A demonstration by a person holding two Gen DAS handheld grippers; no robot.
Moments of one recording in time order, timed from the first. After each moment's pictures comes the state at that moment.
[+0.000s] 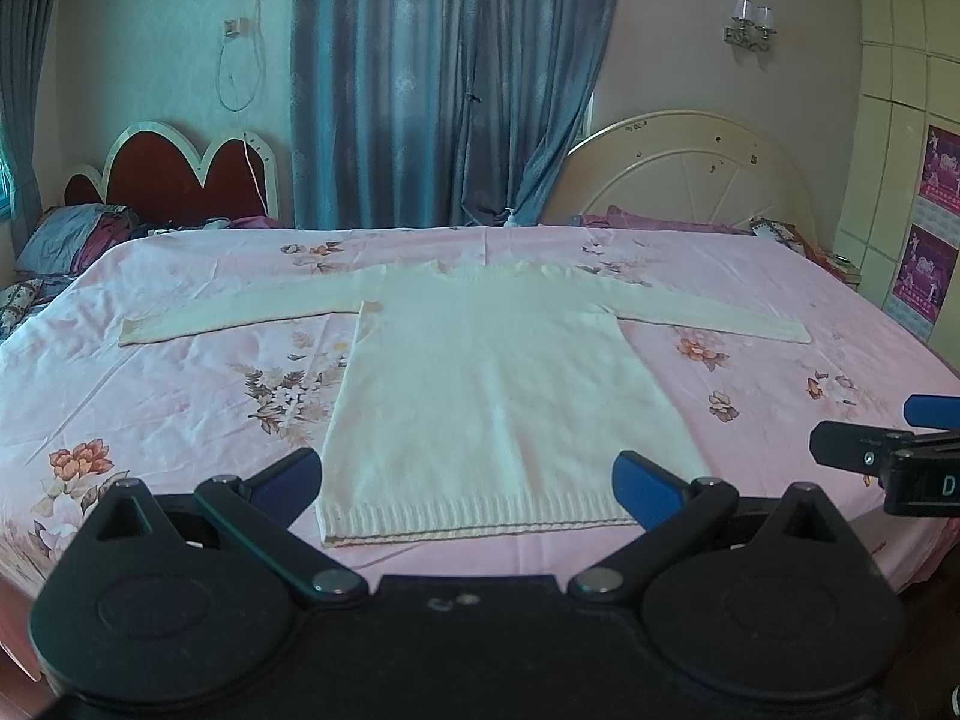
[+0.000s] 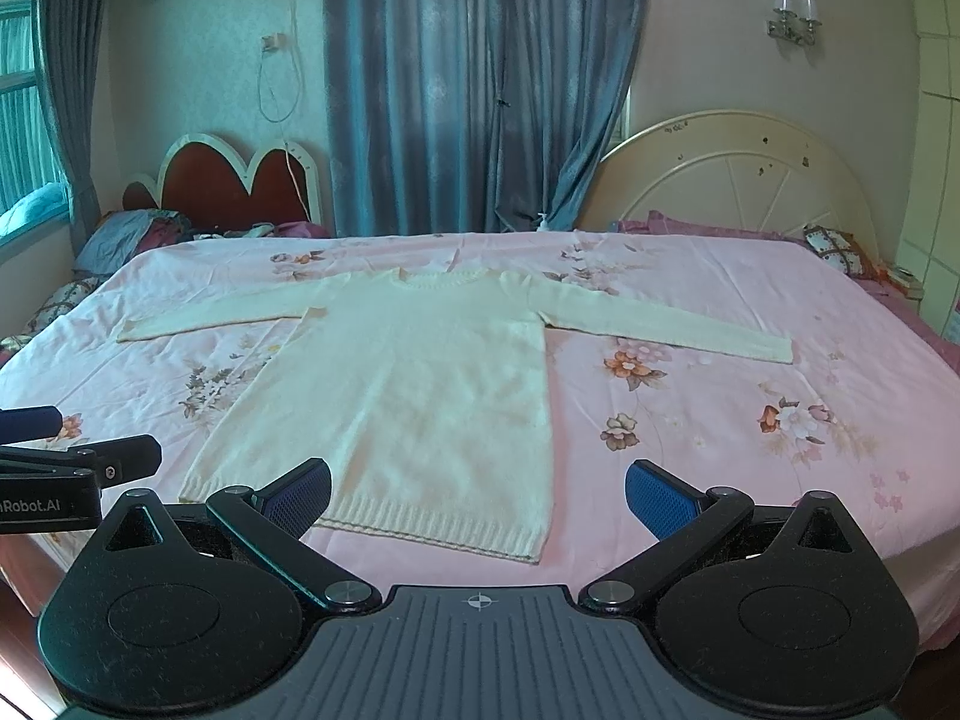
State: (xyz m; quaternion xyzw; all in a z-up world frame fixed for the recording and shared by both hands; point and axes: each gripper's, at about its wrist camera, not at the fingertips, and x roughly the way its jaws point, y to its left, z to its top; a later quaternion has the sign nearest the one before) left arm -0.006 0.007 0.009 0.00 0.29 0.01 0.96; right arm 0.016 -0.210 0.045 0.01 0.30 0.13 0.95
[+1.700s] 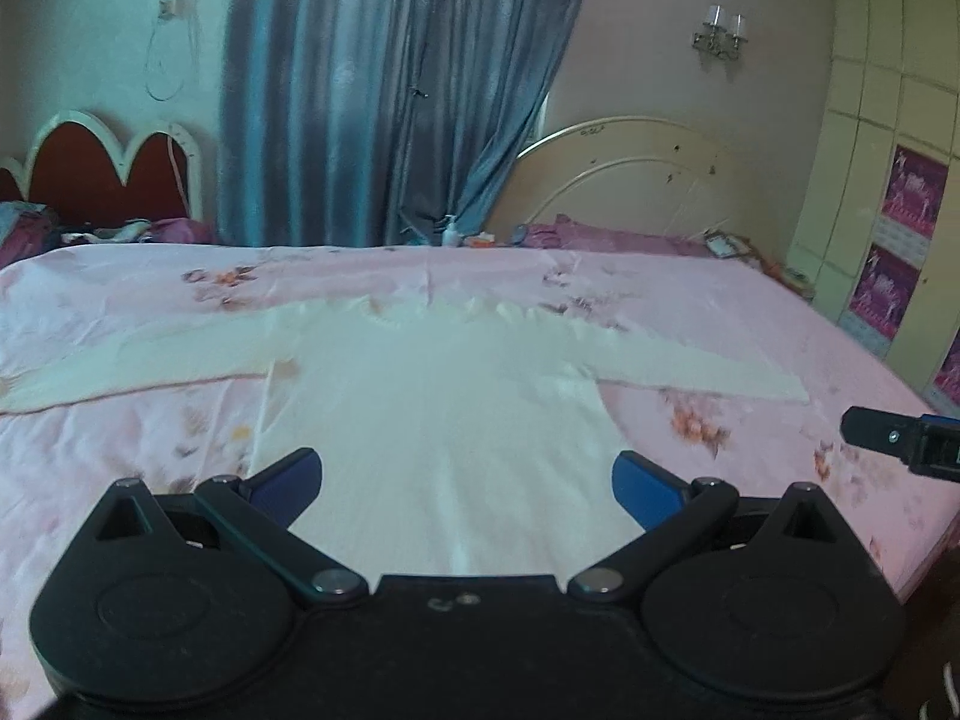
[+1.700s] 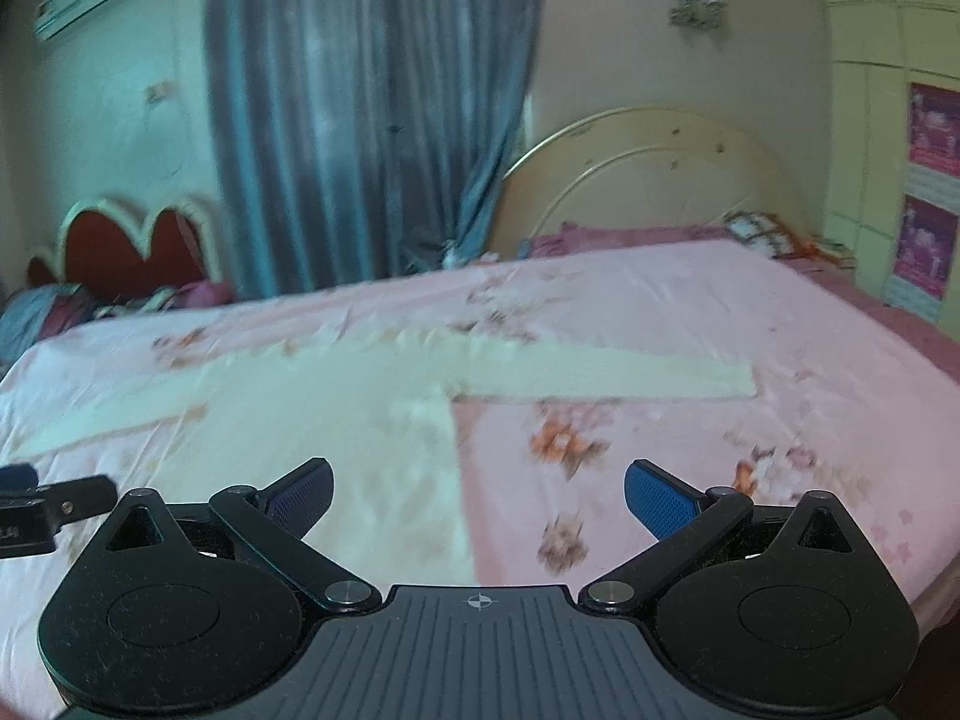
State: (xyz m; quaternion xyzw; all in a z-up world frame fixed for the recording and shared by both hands) left arm 0.166 0.026 -0.002 -0.03 0.28 -0.06 0.96; right arm 0.164 -0.236 0.041 0.06 0.27 0.01 0.96
